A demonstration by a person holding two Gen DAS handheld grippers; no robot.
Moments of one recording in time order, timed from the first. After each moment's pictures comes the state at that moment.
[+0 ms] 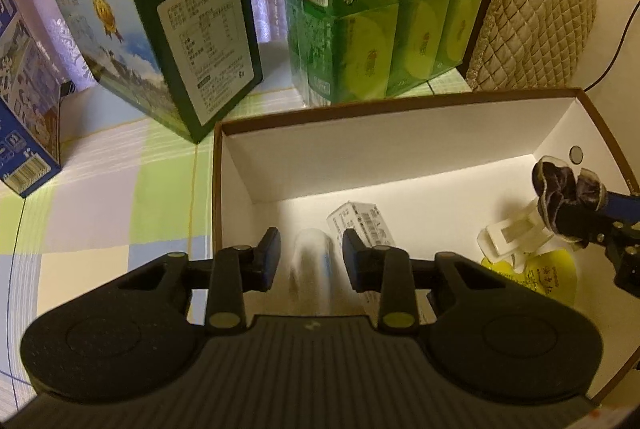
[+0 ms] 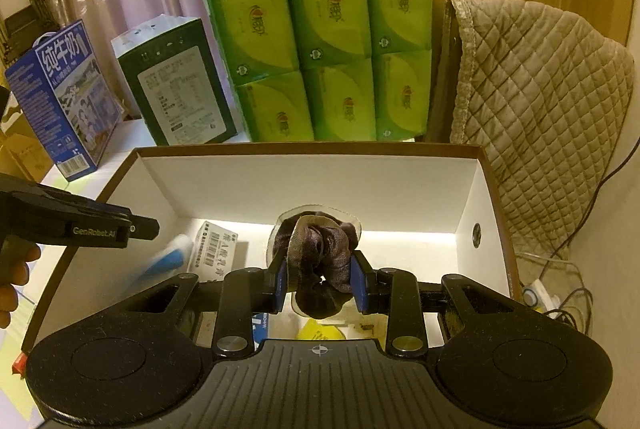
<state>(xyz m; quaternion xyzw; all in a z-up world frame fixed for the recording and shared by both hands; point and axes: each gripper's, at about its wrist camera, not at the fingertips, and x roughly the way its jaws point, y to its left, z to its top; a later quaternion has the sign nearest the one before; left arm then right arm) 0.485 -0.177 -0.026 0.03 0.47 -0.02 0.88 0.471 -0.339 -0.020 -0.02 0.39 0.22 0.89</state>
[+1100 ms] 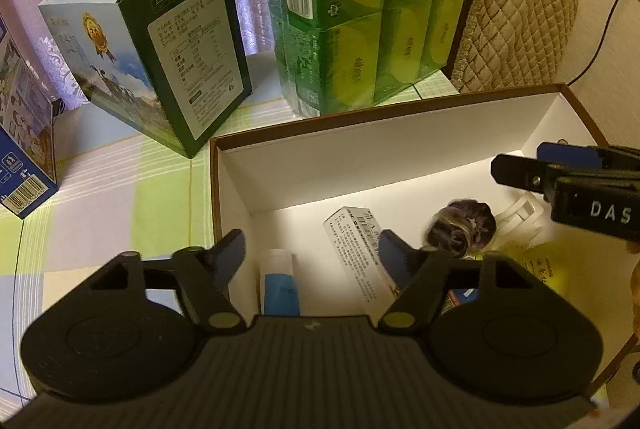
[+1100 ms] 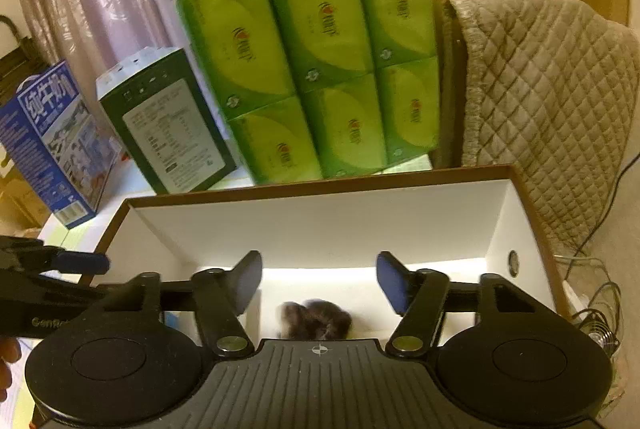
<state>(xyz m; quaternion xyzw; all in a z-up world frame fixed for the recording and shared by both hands) 0.481 -0.176 -0.020 0.04 0.46 -0.05 0.88 0.503 -0.324 -0.025 0.04 0.38 0.21 0.90</state>
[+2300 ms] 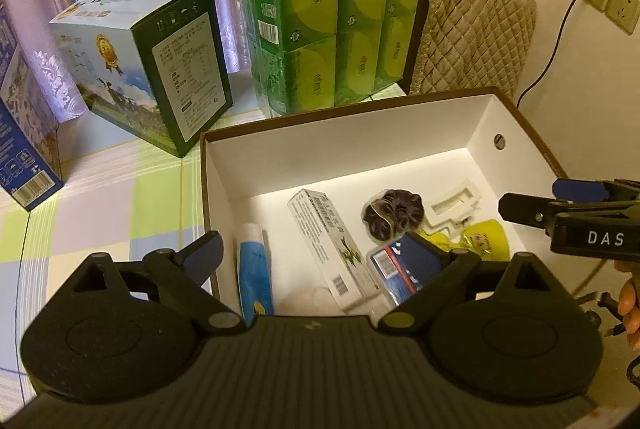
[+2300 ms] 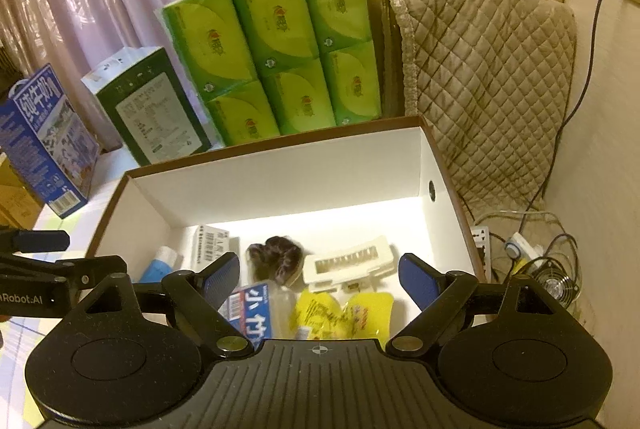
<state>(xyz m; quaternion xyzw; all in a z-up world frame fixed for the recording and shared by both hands) 0.414 -0.186 0.022 0.03 0.44 -0.08 0.90 0.433 -0.365 0.005 0.04 0.40 0.16 0.90</state>
